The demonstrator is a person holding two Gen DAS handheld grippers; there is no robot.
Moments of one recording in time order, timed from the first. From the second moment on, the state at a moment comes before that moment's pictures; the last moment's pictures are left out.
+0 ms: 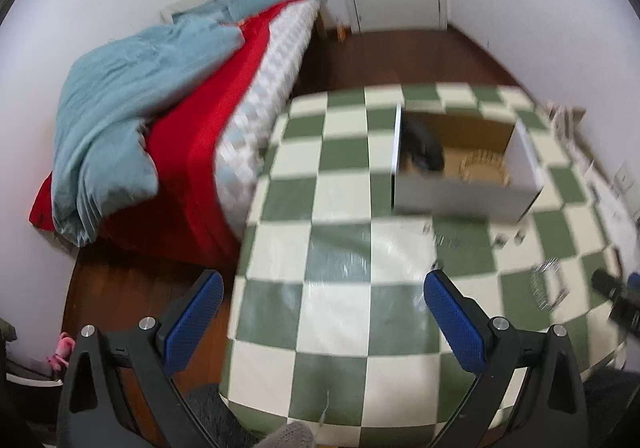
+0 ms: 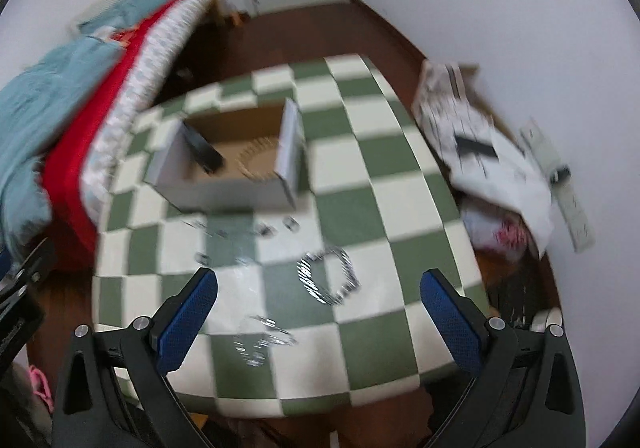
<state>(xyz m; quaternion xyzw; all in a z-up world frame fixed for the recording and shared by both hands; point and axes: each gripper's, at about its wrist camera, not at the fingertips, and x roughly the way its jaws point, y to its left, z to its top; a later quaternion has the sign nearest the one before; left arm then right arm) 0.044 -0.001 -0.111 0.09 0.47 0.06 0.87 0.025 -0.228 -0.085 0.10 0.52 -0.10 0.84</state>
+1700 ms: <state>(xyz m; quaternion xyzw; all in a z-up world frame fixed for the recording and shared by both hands) 0.034 -0.078 -0.165 0.05 0.55 -0.16 0.82 0.007 -0.306 -0.185 0.13 0.53 -0.10 0.83</state>
